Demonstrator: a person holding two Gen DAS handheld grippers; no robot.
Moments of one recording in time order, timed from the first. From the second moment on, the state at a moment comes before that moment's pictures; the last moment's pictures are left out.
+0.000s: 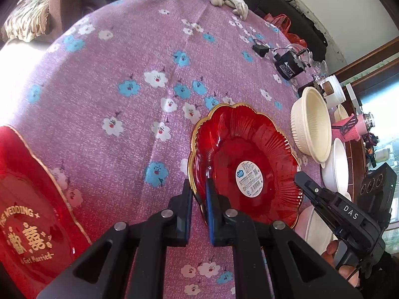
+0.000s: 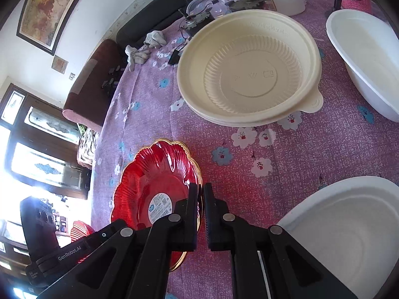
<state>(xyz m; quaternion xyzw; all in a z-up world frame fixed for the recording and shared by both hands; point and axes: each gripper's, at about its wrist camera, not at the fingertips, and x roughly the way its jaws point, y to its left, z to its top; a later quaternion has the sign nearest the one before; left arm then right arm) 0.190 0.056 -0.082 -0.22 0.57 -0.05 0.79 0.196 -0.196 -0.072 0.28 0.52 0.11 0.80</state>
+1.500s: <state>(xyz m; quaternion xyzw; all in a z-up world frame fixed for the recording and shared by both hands) 0.016 0.242 -0.020 -0.24 0.49 0.07 0.83 0.091 0.023 -0.001 0.17 0.49 0.27 0.81</state>
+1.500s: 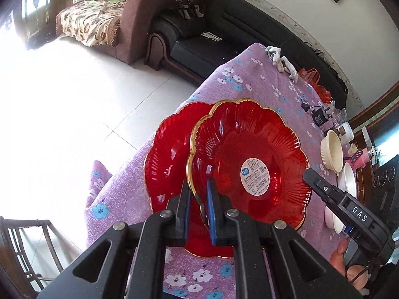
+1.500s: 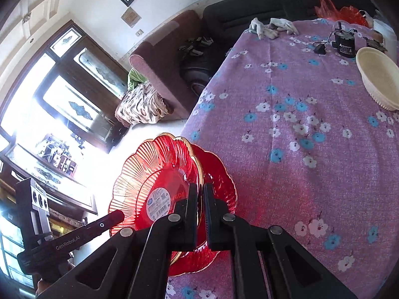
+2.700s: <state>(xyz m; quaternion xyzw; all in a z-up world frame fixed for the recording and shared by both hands) 0.021 0.229 -0.025 -0.15 0.49 0.11 0.85 0.094 0.039 -0.021 0.09 0.46 0.25 0.85</state>
